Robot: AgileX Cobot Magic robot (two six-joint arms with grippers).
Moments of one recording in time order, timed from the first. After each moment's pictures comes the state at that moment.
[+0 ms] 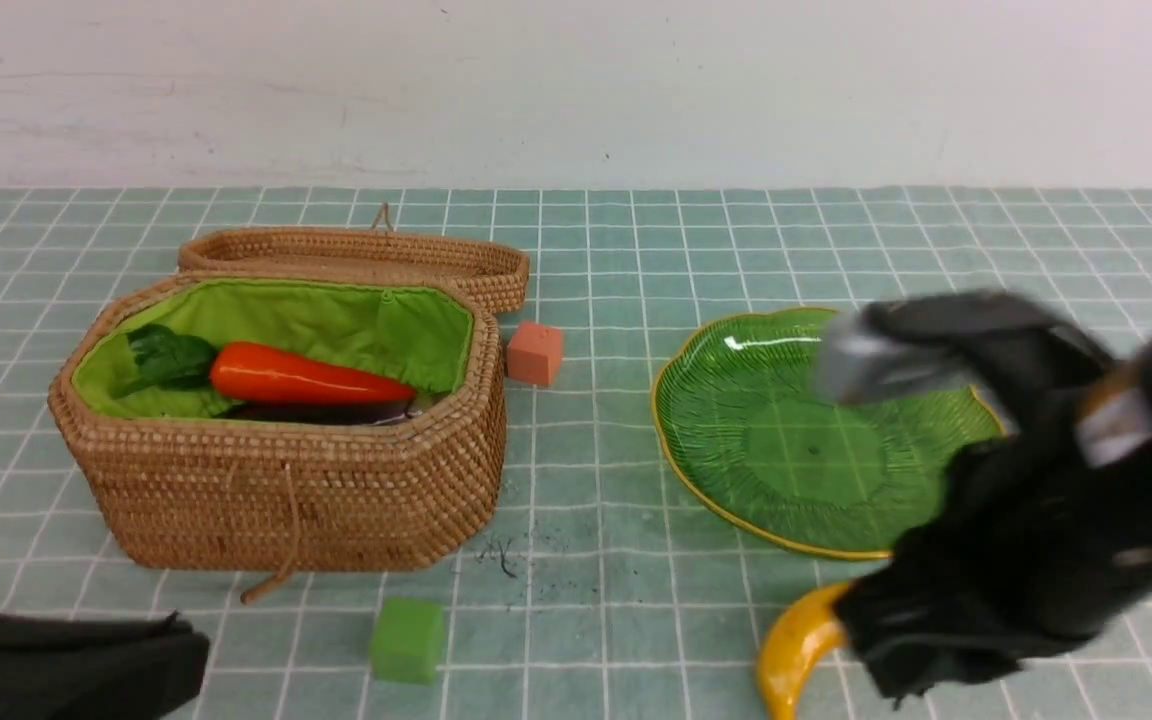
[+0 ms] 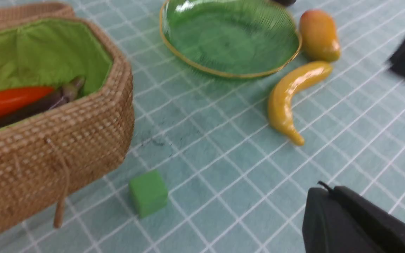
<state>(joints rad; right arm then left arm) 0.69 1.36 -1.14 0.14 1.13 0.30 -0.93 0.50 -0.63 0.24 0.63 -0.41</state>
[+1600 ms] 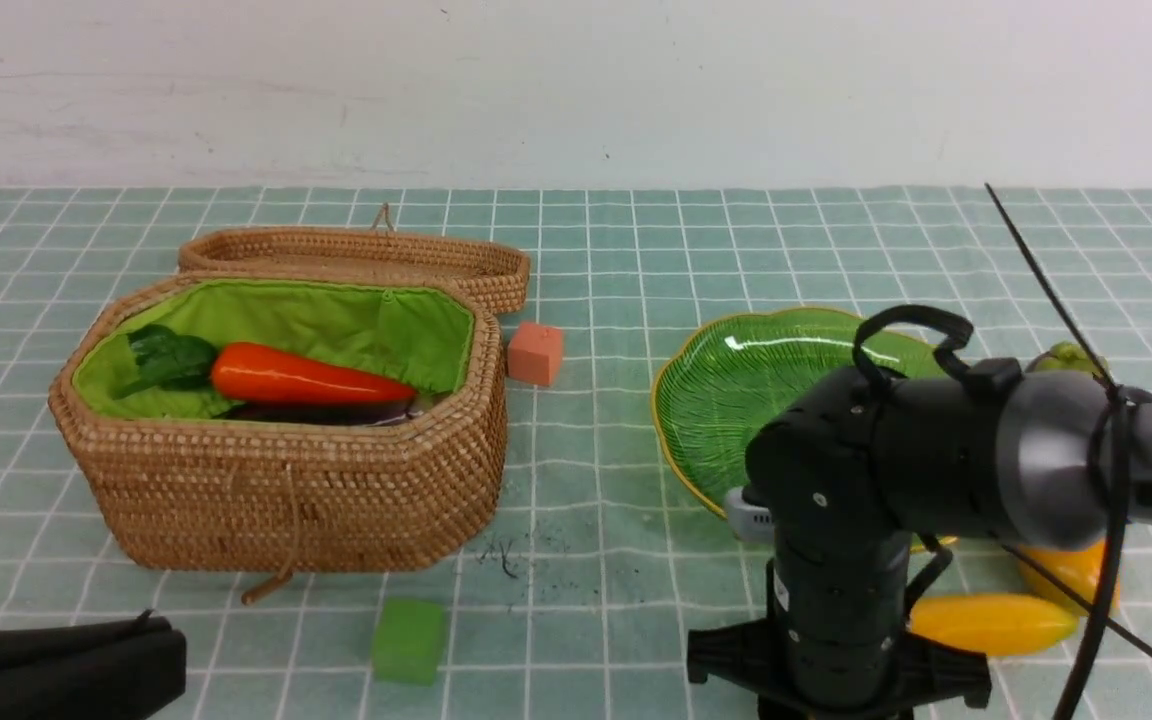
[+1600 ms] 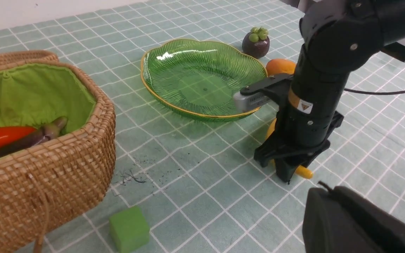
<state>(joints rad) 0.68 1.84 -1.15 -0.01 1.02 0.88 -0.93 0.43 -0.59 0.23 0.53 -0.41</state>
